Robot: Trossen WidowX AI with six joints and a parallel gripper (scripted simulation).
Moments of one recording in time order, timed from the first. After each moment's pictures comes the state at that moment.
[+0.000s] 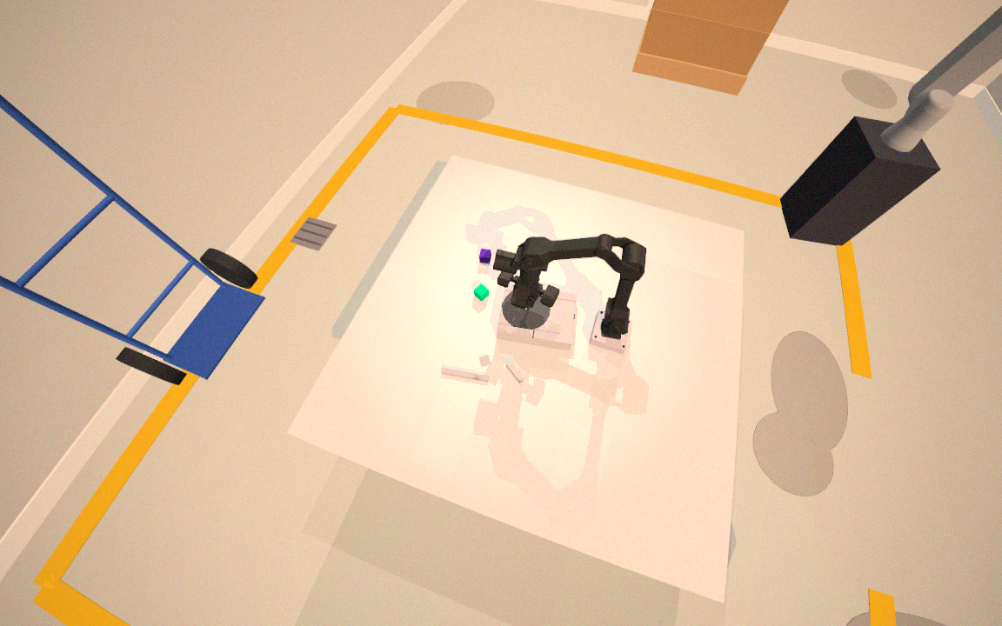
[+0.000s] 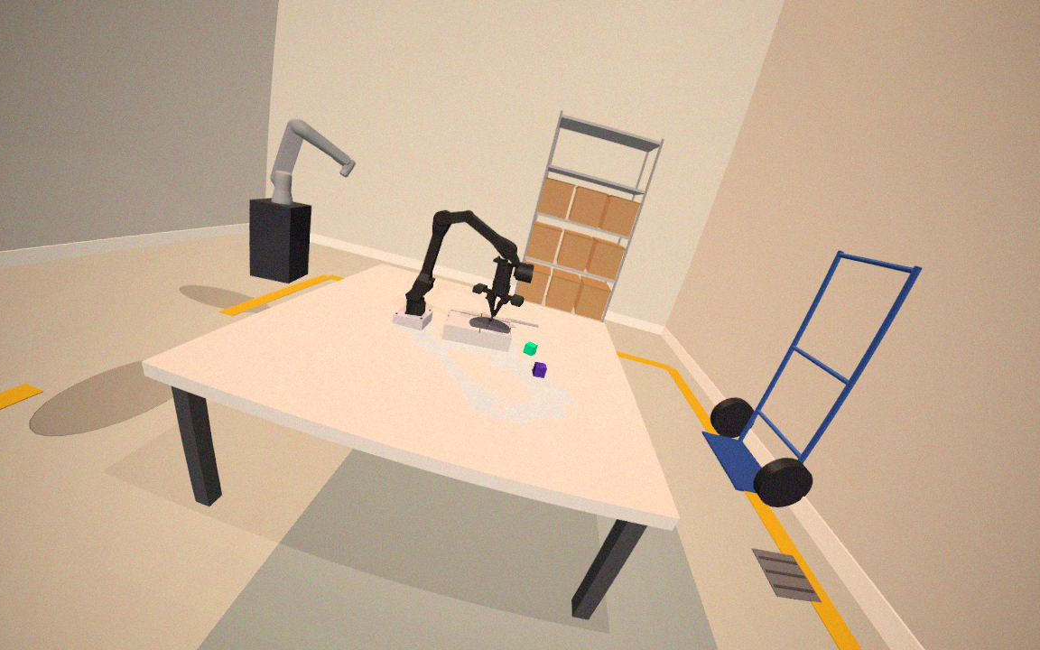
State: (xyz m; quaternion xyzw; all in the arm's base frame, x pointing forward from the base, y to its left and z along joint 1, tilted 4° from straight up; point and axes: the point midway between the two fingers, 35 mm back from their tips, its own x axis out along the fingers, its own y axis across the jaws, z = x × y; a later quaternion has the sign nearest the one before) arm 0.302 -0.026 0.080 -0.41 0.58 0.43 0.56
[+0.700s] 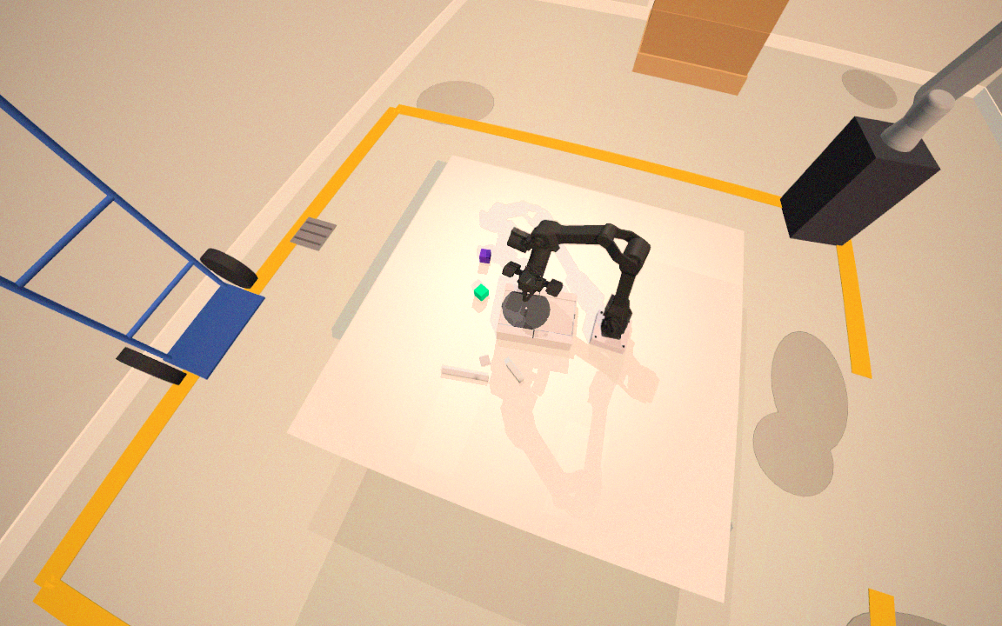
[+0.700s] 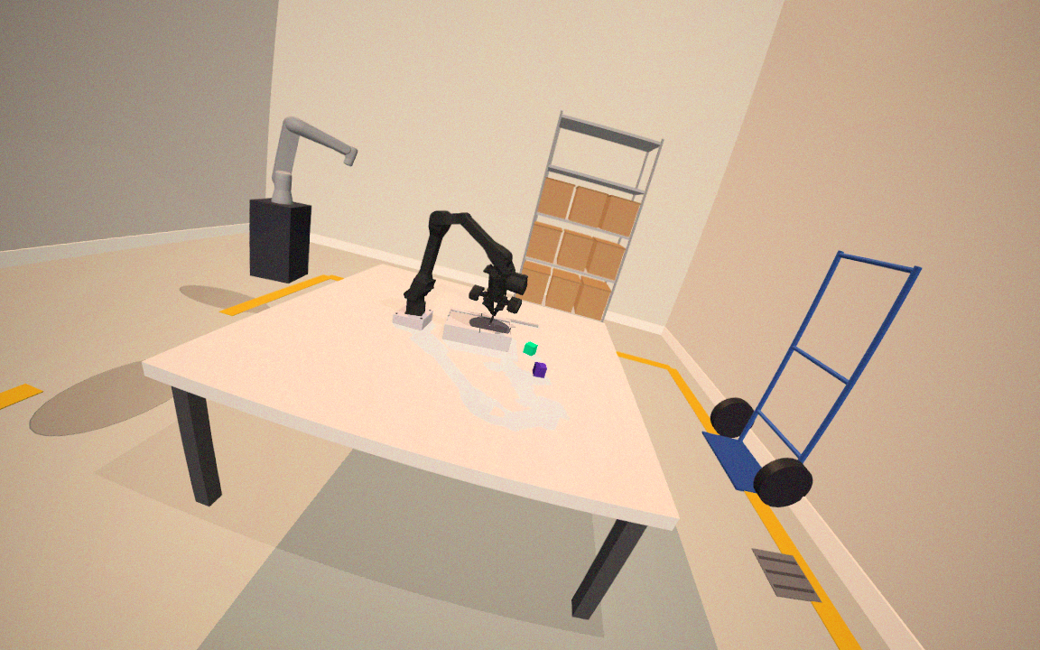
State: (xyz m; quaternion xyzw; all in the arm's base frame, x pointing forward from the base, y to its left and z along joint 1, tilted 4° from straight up) arm 0.299 -0.039 0.079 -0.29 0.44 0.51 0.68
